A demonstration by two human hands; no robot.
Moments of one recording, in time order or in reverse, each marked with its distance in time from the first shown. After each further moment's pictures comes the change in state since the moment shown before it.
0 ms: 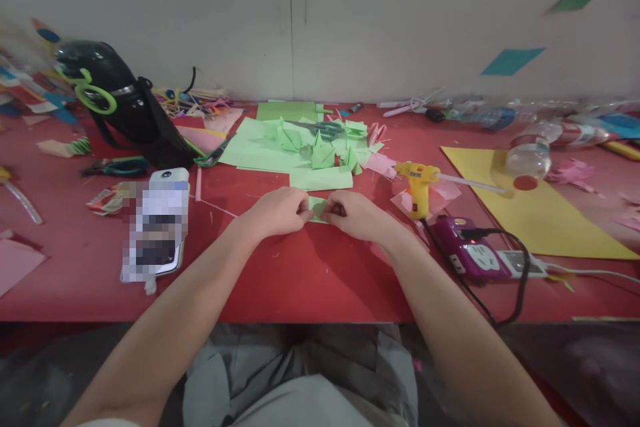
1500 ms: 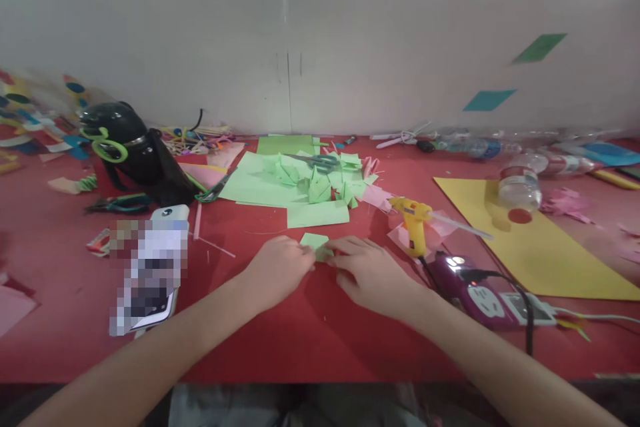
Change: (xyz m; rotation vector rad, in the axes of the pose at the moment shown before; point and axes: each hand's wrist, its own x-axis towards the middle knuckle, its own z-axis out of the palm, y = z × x) left_hand -0.022 0.016 0.009 0.420 0.039 0.347; right_hand -0.045 -0.011 -0.011 -0.391 0.014 -0.249
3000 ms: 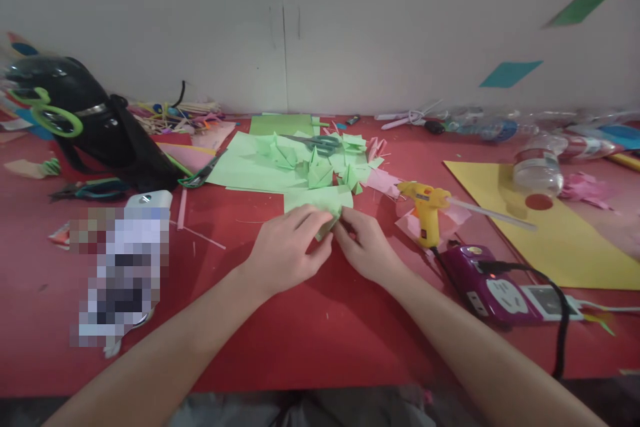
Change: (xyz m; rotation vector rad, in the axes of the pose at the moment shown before) left_hand 0.017 0.005 0.010 -0.185 0.719 -0.046; right_hand 0.036 0.011 0.024 0.616 0.424 0.149
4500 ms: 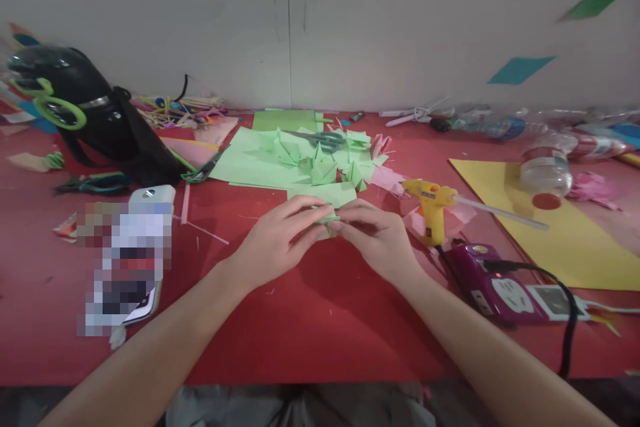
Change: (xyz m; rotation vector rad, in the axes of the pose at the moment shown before) left_hand -0.005 -0.020 -0.012 -0.320 -0.136 -0.056; right_hand -0.005 -0.011 -0.006 0.331 0.103 0.061
